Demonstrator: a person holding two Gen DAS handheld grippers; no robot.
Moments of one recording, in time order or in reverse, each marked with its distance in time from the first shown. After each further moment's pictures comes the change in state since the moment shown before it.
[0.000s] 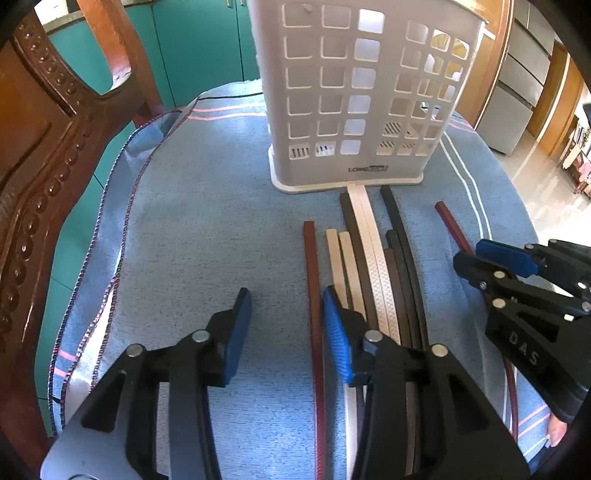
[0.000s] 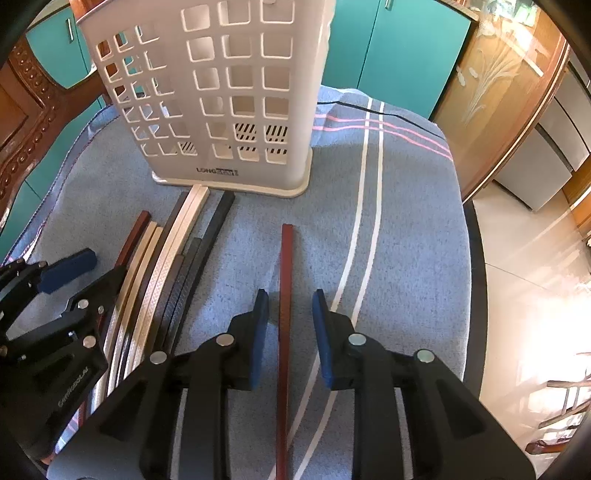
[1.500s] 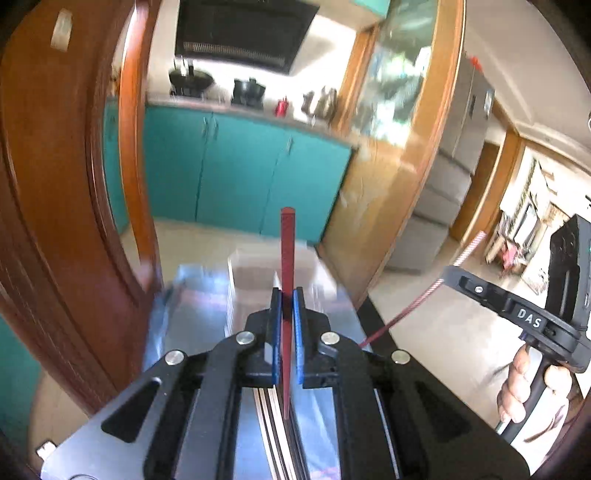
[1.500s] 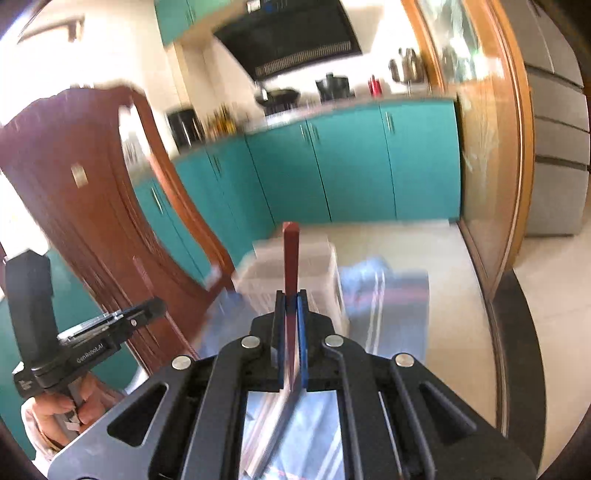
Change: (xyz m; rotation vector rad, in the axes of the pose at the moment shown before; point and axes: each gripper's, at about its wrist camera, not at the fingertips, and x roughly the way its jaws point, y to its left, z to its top) left arm -0.233 0.043 0.063 -0.099 -0.537 -0.309; right arm -0.240 -0.075 0.020 0.182 -0.597 0.353
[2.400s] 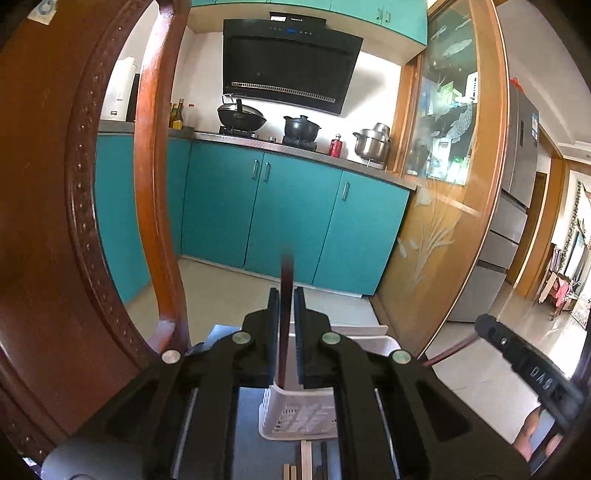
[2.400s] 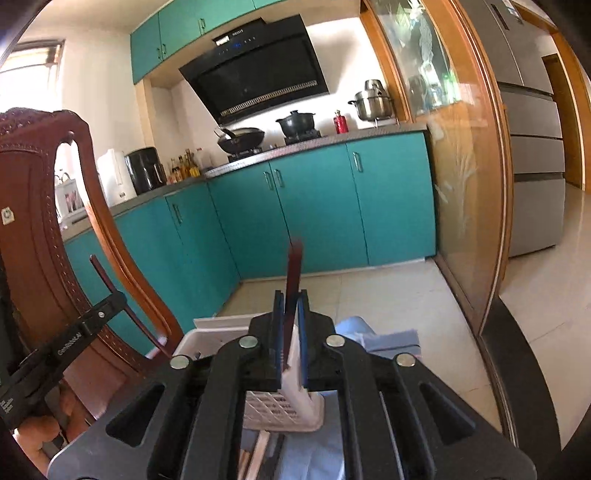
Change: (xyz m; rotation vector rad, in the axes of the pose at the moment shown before) left arm 0.096 0.009 -0.002 -0.028 -0.166 0.218; right arm 0.088 -0.037 0.005 0.031 -0.149 -0.135
